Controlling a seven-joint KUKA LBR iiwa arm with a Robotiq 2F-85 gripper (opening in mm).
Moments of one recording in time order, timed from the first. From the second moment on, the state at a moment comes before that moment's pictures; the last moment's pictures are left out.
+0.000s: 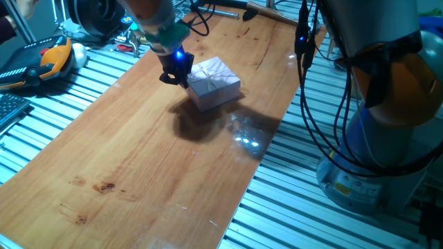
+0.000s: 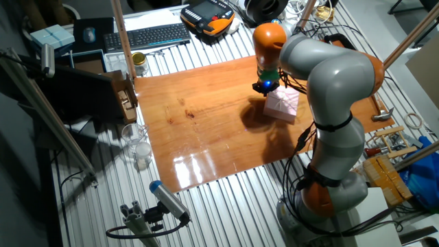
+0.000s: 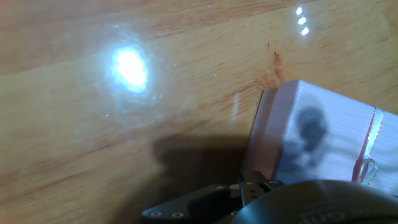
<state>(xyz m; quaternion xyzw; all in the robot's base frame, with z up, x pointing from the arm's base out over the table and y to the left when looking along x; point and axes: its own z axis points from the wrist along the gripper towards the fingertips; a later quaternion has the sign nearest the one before) 0.557 -0.046 0.104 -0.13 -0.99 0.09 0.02</state>
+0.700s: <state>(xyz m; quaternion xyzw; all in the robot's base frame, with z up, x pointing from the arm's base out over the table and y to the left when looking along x) 0.557 -0.061 0.101 -0.10 -0.99 0.09 0.02</state>
